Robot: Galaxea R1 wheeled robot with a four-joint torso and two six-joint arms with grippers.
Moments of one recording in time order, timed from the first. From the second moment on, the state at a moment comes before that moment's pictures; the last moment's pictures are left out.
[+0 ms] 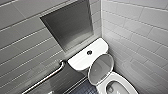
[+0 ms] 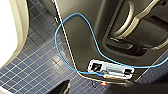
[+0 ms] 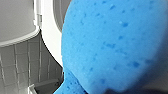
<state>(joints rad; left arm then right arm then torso) 1.47 3.11 -2.92 1.52 -0.21 -1.39 -1.08 2.42 -1.83 0.03 0.37 0.44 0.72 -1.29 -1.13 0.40</state>
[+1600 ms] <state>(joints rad) 1.44 3.13 -2.92 1.52 -0.21 -1.39 -1.56 2.31 -1.91 0.05 0.73 0.42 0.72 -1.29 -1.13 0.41</state>
